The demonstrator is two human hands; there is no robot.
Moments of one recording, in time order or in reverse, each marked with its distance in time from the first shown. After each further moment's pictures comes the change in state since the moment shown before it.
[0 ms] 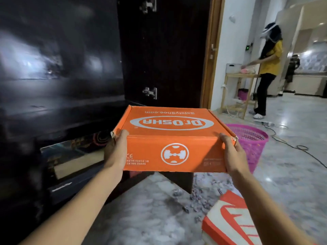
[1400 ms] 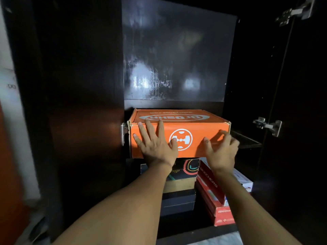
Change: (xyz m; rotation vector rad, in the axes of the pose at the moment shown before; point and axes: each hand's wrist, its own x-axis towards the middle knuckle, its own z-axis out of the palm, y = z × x) left_hand 0.194 0.052 -0.150 1.271 0.798 0.443; right_hand 0.010 -0.014 0.421 -0.292 -0.277 -0.400
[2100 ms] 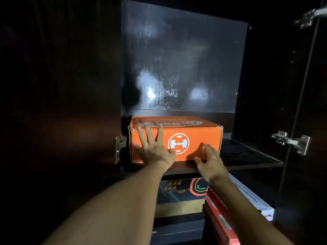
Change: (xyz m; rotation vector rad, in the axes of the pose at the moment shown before) left_hand 0.074 -0.009 0.051 0.026 -0.151 -0.042; right_hand 0.046 0.011 0.068 -0.131 -0.441 -0.089
